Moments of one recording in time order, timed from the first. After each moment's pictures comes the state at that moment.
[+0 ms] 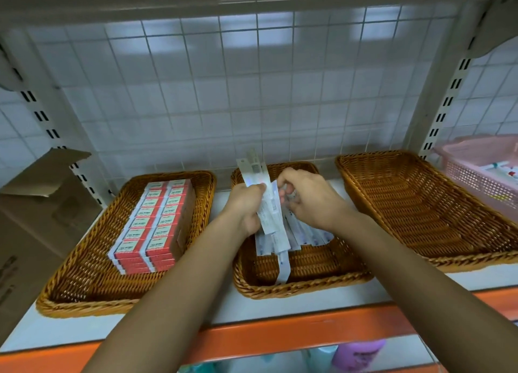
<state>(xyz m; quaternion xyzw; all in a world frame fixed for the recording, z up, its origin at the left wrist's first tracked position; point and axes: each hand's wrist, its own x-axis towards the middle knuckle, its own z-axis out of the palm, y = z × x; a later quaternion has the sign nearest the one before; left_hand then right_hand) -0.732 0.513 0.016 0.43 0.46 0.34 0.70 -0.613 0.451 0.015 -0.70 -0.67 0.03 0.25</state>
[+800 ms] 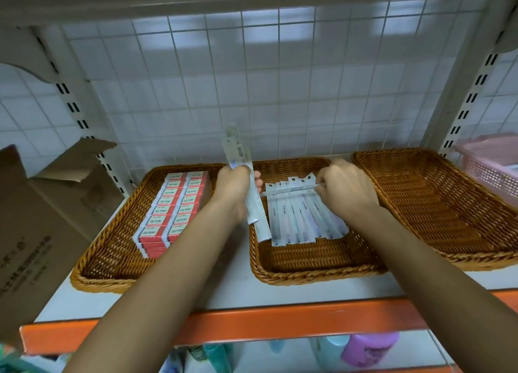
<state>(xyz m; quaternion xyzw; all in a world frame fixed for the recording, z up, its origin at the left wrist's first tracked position) -0.769 0.519 0.033 0.45 0.48 0.43 0.62 -0.608 0.445 0.016 -0.80 -0.57 -0.12 0.16</state>
